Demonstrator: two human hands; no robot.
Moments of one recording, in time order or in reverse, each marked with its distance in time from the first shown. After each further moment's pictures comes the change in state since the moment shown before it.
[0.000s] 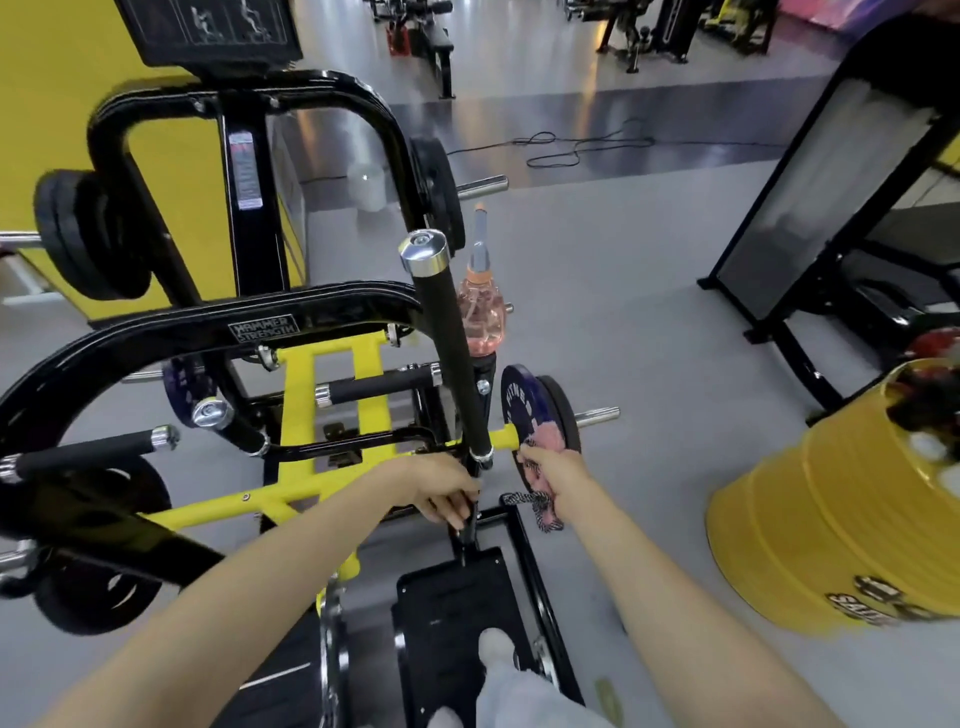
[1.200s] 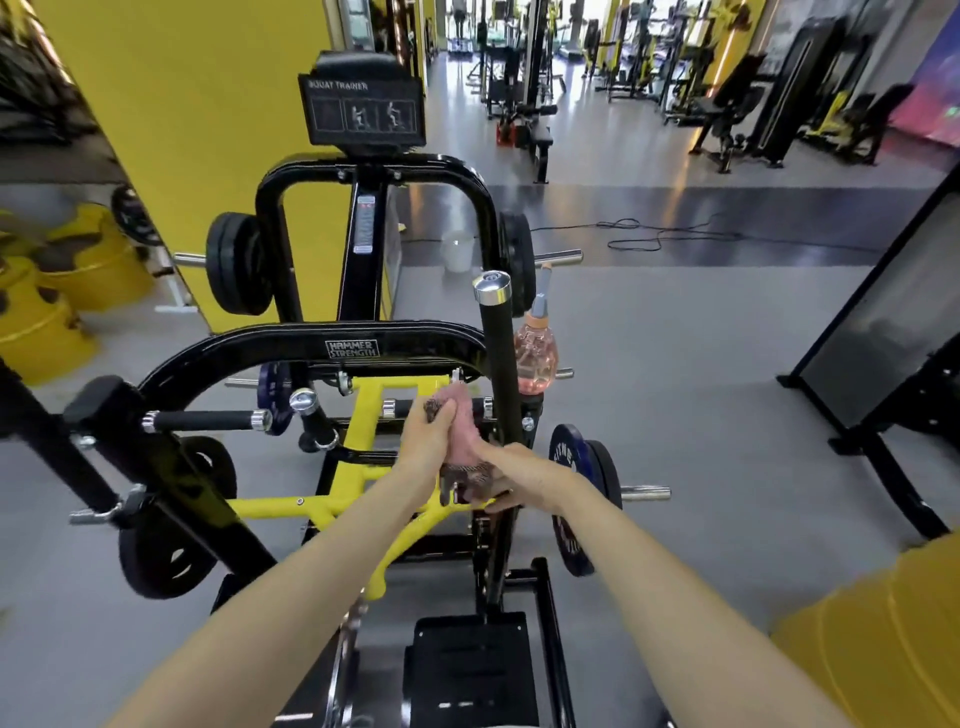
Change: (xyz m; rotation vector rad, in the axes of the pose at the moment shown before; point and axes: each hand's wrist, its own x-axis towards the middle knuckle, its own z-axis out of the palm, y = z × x) left_hand -0.083 0.010 0.002 -0.917 0.957 0.491; right_hand -0.091 -0.056 0.047 -0.590 -0.731 -0.235
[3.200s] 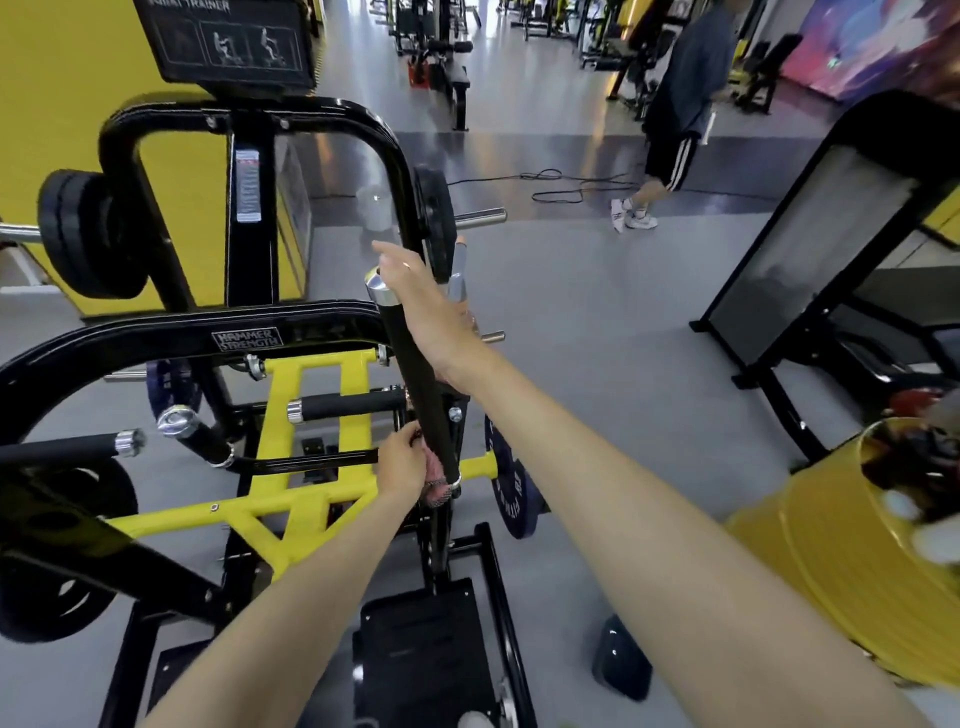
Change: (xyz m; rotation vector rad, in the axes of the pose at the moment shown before) left_hand 0.055 -0.079 0.074 0.455 -0.053 0.032; right_hand -0.020 -0.138 -0.029 -0.056 0.285 -0.542
